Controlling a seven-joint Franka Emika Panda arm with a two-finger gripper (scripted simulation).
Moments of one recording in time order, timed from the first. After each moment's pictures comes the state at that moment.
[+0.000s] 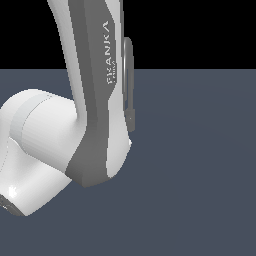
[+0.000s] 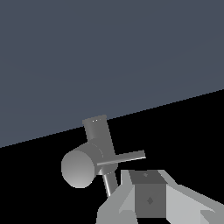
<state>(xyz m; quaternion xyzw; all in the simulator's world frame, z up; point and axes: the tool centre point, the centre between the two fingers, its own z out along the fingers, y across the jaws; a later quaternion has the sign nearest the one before) -0.025 0.067 0.116 0.22 0.70 -0.04 0.68</state>
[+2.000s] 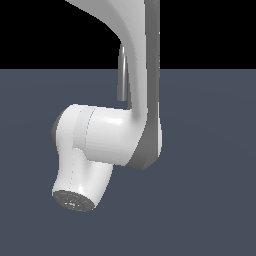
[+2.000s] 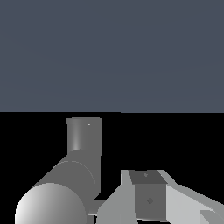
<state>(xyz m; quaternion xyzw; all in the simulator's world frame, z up) 0.012 0.050 0.100 0.04 0.71 -0.05 0.70</state>
